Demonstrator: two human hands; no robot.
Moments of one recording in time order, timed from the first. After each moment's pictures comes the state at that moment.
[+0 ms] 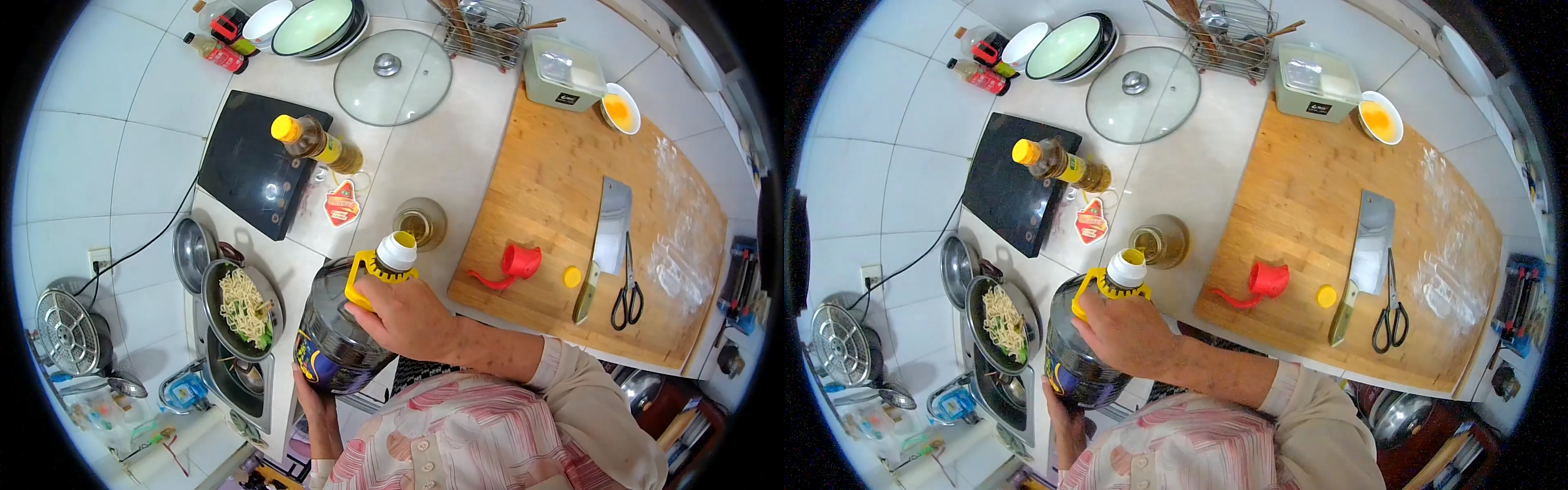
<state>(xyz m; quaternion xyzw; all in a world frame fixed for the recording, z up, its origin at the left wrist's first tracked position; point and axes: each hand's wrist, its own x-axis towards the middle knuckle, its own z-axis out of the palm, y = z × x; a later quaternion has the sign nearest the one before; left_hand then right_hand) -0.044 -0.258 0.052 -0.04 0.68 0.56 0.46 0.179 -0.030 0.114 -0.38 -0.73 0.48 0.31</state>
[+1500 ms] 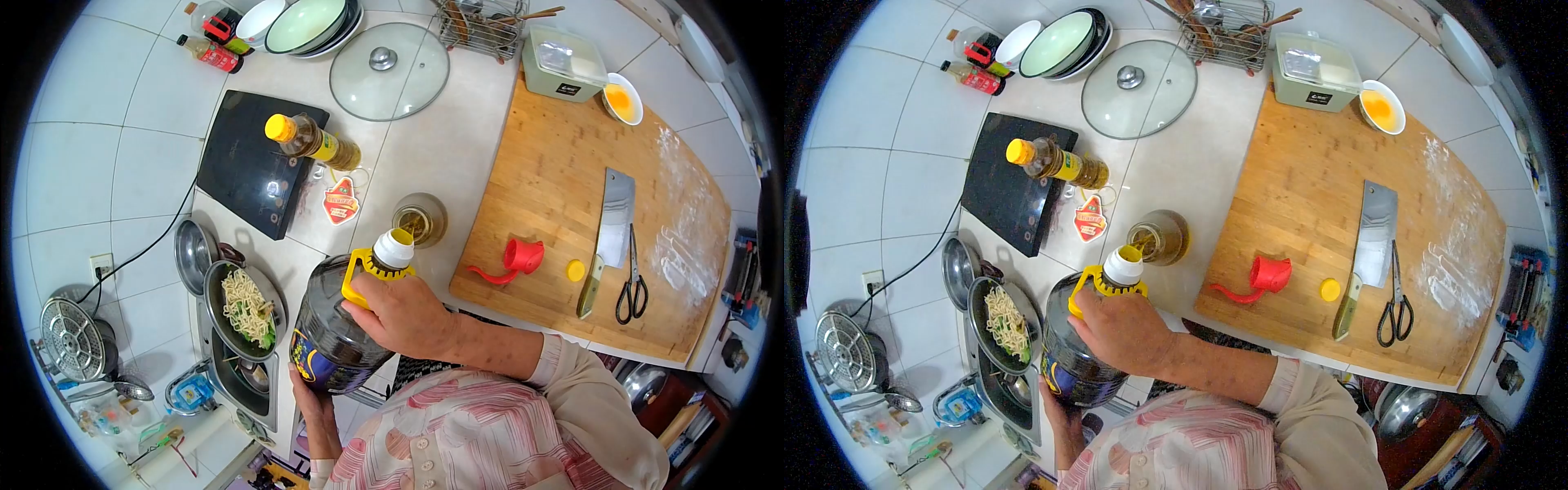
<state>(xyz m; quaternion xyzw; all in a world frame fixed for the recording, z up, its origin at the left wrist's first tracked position) -0.054 -0.255 0.061 -0.04 0.67 0.57 0.47 0.175 -0.029 0.111 -0.38 -0.72 0.49 0.32</state>
